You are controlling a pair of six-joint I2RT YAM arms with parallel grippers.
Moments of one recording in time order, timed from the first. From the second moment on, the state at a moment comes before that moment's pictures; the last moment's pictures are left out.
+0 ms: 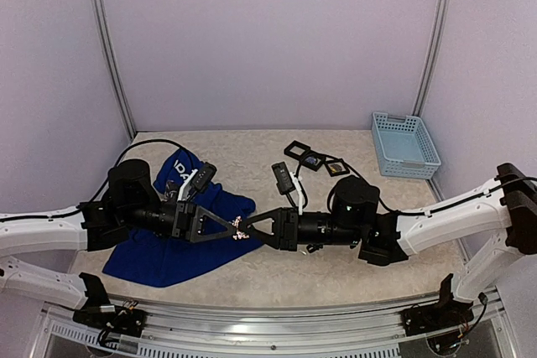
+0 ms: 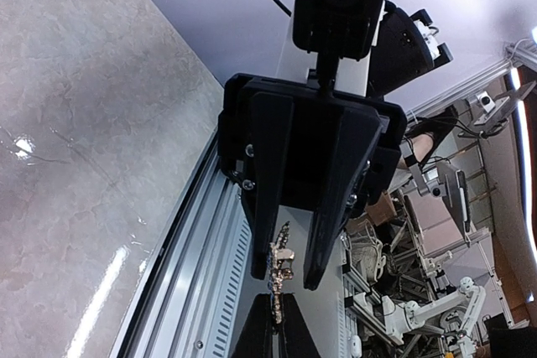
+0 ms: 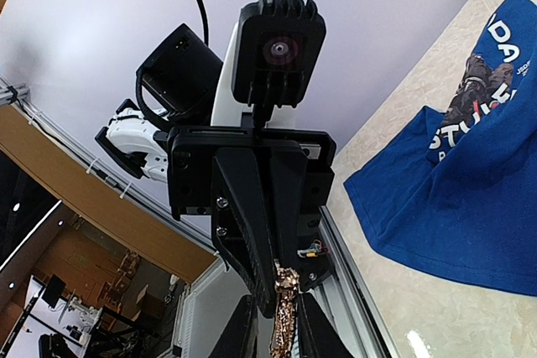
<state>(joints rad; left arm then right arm) -0.85 1.05 0.56 0.29 0.75 -0.80 1.20 1.52 0.77 0.76 -0.30 0.82</state>
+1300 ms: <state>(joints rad) -0.86 0.97 0.69 -0.09 0.42 -0.90 1.40 1.48 1.04 0.21 0.33 0.57</state>
